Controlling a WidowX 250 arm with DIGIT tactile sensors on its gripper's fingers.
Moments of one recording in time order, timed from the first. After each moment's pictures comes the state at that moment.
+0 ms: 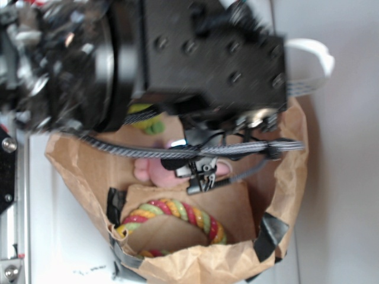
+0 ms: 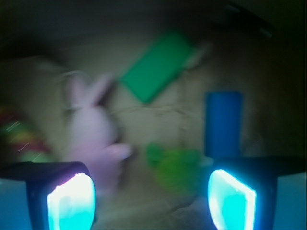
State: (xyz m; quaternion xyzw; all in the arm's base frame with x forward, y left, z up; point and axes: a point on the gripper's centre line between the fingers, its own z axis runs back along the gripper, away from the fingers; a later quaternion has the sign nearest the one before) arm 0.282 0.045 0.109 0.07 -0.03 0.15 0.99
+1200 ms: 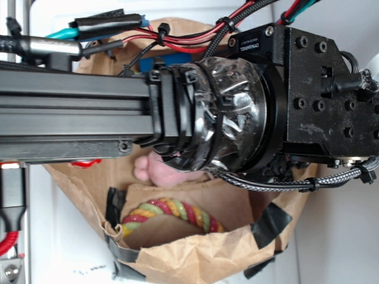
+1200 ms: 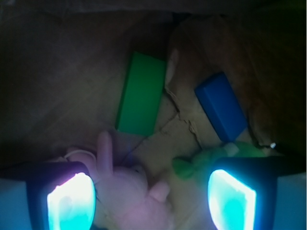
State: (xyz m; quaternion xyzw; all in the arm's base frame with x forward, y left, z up) arm 0.322 0.025 0.098 0.08 0.01 0.35 0.93
